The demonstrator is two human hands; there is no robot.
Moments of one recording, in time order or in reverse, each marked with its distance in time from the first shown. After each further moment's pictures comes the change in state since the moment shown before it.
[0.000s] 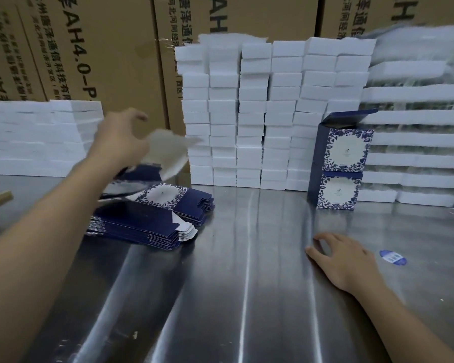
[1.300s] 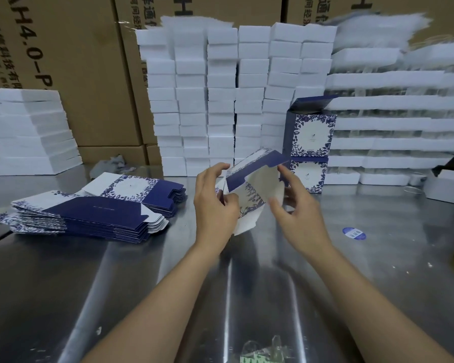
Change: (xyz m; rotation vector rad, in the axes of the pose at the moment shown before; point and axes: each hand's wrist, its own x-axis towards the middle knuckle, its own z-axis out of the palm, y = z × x) left_hand -0.161 0.102 0.199 -0.871 0.083 0.182; right_hand -0.021 -0.063 -0.046 0.888 0.338 -0.354
